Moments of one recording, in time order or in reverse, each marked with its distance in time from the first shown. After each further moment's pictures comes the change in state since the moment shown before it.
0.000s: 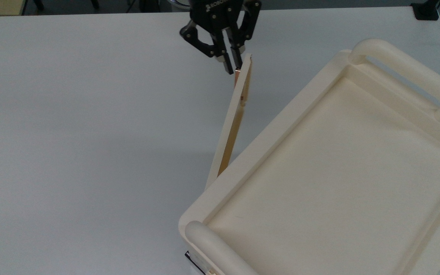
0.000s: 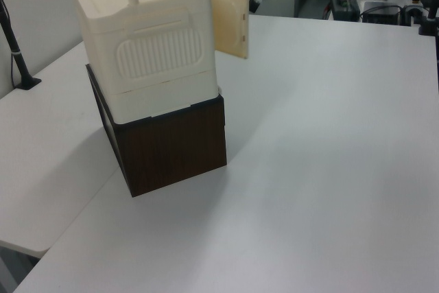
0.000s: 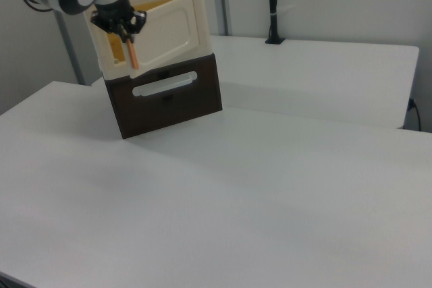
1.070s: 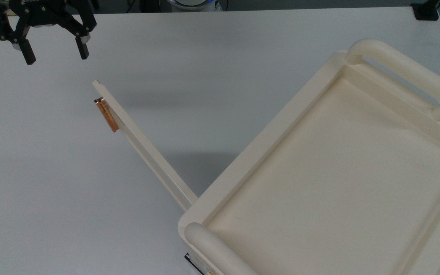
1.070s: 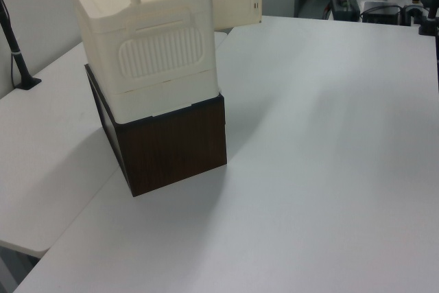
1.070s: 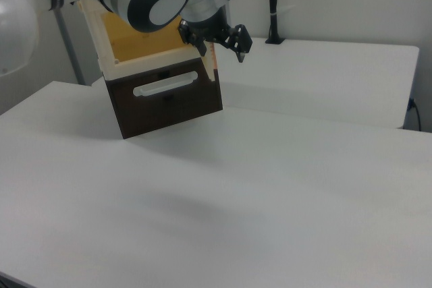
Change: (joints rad) arm -0.301 0.015 -0.097 0.002 -0.001 -0.011 -0.024
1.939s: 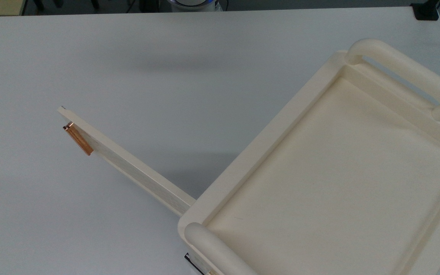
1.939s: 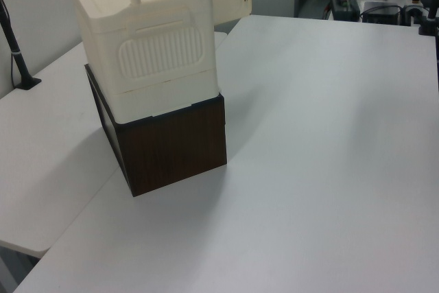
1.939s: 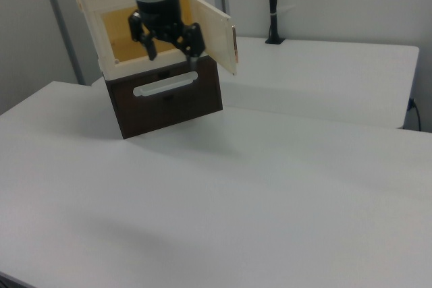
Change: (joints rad) arm 0.041 -0.150 -0.032 0.011 -0.058 -0.438 0.117
